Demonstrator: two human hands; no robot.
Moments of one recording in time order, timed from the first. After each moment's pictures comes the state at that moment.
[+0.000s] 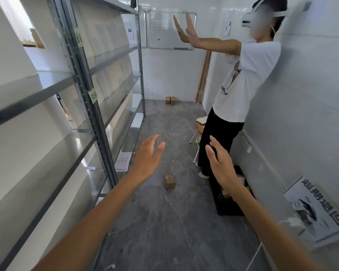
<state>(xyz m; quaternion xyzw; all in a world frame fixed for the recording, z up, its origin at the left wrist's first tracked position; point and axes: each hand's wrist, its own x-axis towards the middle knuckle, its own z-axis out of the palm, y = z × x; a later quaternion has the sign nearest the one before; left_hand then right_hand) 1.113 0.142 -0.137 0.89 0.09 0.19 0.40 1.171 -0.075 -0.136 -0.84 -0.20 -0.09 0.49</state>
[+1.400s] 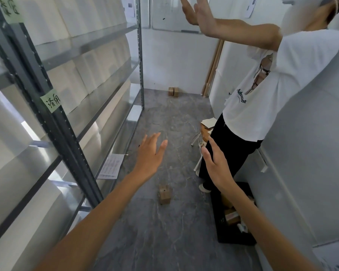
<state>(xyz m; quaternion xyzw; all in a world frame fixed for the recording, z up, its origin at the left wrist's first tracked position) 1.442 0.216 -0.191 0.88 0.14 0.19 0.41 1.496 0.013 -0.180 -0.85 -0.20 -0.02 0.49</state>
